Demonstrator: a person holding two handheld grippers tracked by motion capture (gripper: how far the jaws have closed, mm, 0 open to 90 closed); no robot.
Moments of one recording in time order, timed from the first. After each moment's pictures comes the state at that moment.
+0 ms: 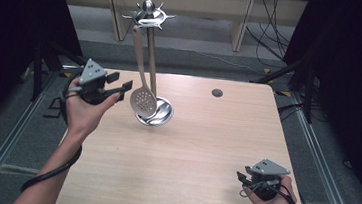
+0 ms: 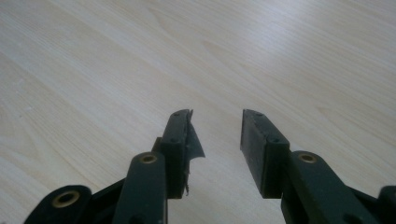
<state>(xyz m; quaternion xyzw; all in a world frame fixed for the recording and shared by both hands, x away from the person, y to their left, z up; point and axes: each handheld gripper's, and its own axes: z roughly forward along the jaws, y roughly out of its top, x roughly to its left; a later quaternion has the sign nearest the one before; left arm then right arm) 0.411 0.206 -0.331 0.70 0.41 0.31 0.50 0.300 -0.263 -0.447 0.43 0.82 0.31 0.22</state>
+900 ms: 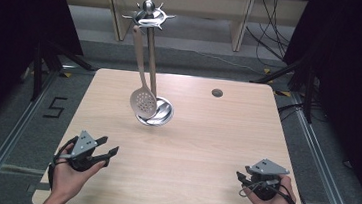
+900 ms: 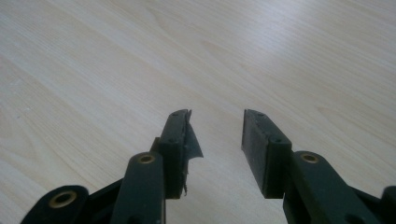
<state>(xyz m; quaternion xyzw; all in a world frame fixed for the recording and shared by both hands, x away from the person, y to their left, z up) 0.328 0.238 -0.476 0.76 0.41 0.25 0.44 0.301 -0.263 -0.447 0.43 0.82 0.31 0.22</state>
